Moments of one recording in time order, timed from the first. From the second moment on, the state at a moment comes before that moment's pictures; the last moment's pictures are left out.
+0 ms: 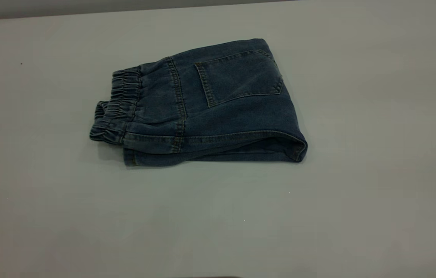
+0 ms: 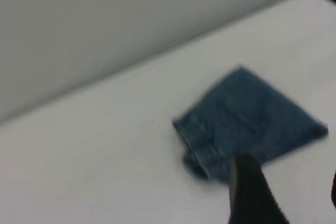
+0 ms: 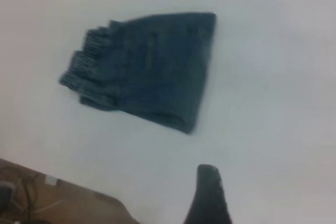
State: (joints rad) left arm -0.43 0.55 -1.24 0.01 1.17 0.11; right arm 0.22 0.69 -1.14 0.24 1.27 0.00
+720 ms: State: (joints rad) left arm -0.43 0.52 -0.53 -0.05 1.17 0.01; right arm 0.22 0.20 -0.57 0.13 1.25 0.01
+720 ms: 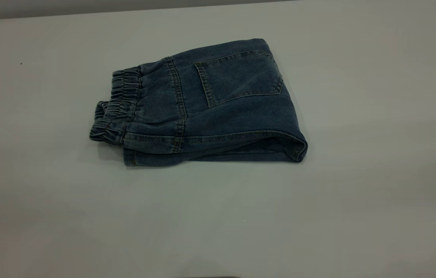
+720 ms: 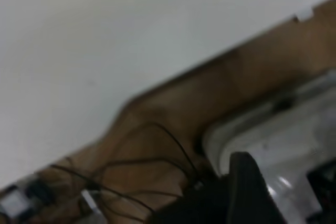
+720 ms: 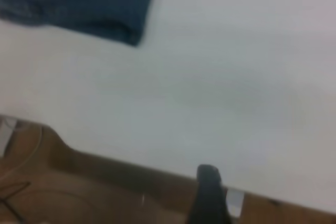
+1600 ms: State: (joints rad) left arm -0.43 0.51 -0.50 -0.08 1.11 0.03; right arm 0.22 0.18 -0.47 0.11 1.13 -0.01
